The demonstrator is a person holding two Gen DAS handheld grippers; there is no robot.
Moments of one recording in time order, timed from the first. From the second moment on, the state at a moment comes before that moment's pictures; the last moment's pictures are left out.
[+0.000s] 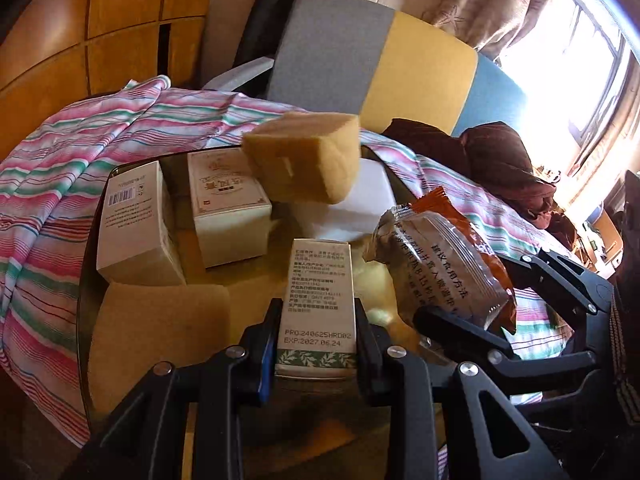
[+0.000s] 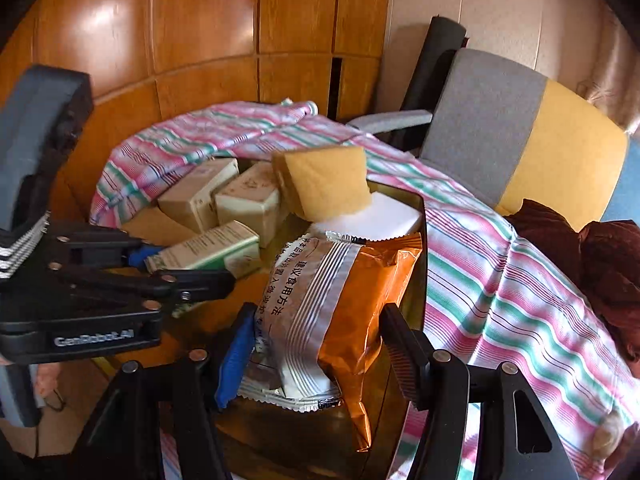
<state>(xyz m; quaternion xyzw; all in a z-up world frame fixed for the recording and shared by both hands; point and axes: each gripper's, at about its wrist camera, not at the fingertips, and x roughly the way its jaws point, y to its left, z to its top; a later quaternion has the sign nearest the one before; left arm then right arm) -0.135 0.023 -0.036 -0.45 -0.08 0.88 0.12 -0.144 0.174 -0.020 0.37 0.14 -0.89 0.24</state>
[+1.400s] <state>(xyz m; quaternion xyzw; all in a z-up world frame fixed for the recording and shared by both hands) -0.075 0.143 -0.008 -0.38 0.03 0.89 0.26 -0.006 0.434 -0.043 0.31 -0.16 -0.94 -0.03</state>
